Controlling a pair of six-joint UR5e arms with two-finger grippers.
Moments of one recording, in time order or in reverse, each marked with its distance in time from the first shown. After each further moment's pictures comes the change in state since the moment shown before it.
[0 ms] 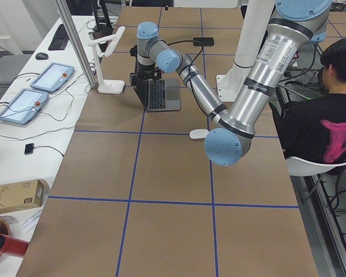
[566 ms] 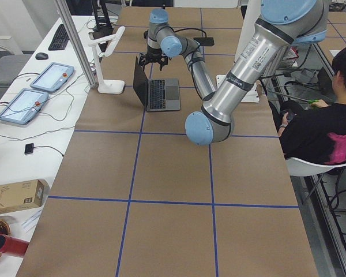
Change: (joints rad) left arm 0.290 -0.257 -0.010 0.010 0.173 0.018; right arm 0.189 0.099 -0.097 -0.262 0.002 0.014
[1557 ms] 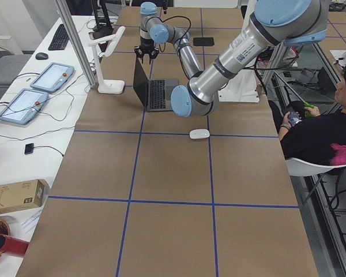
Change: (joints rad) left arm 0.122 -0.356 0.385 -0.014 0.090 0.144; right arm 0.001 0.005 -0.207 0.000 -0.065 0.001
